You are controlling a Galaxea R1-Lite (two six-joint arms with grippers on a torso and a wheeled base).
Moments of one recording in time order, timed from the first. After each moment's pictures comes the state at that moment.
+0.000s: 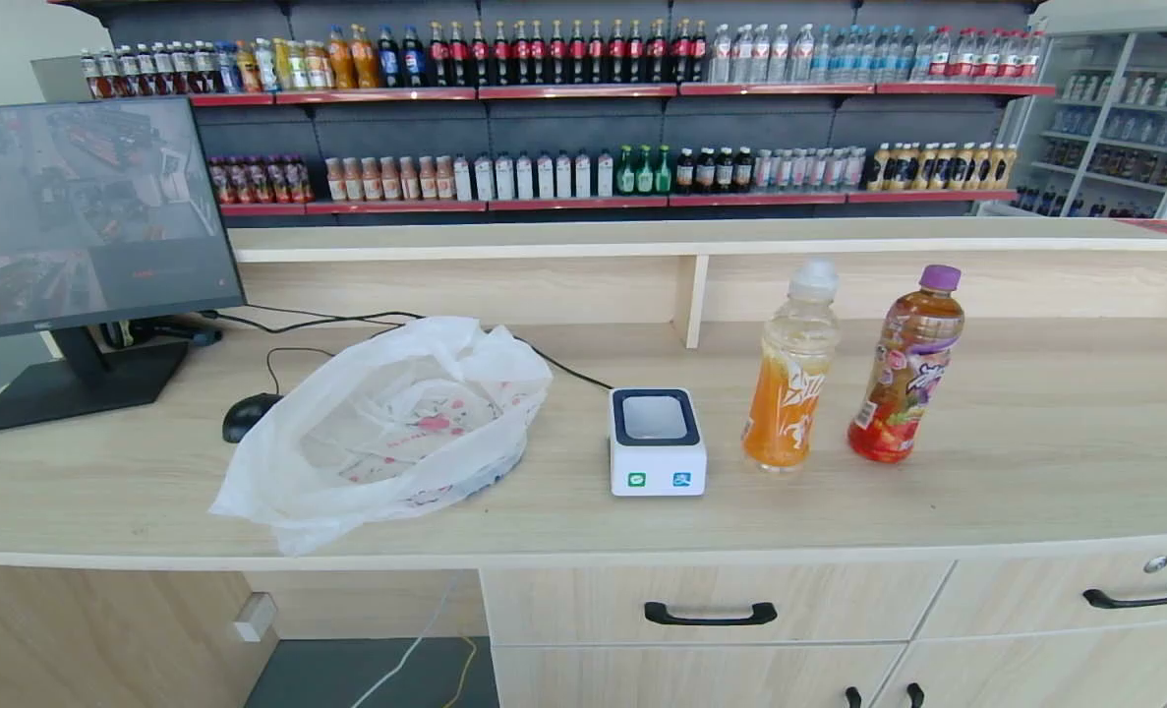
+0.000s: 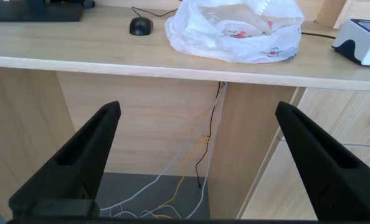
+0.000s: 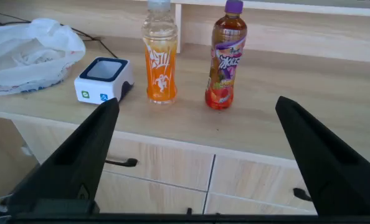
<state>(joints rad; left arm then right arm) 0.00 0.00 0.00 0.00 0.00 0.00 0.07 0.60 -0.40 -0.21 0.12 -0.05</state>
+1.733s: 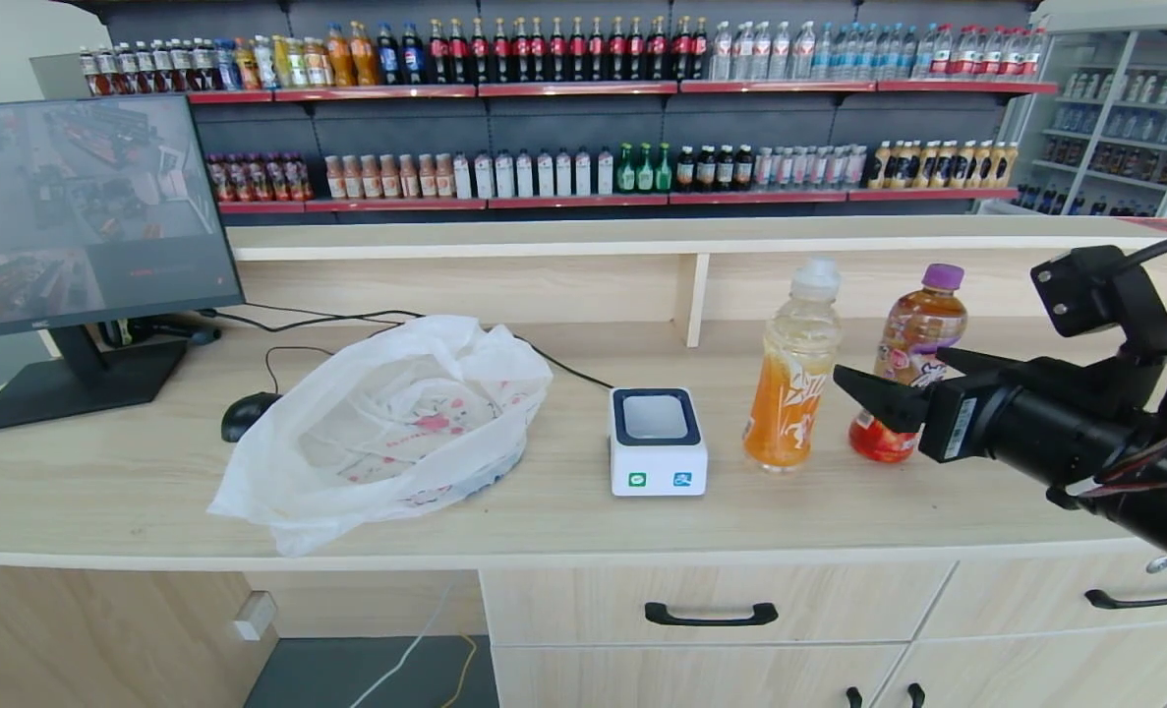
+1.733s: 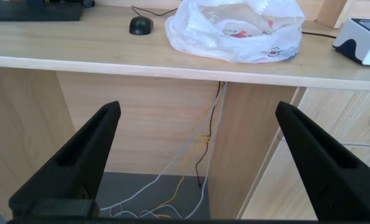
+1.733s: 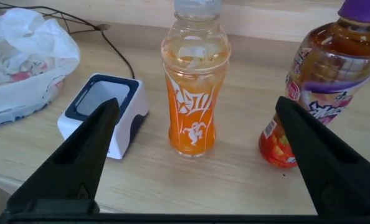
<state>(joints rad) 0.00 0.00 0.00 0.00 0.00 0.00 0.37 1.45 -0.59 -0.76 -0.11 0.00</state>
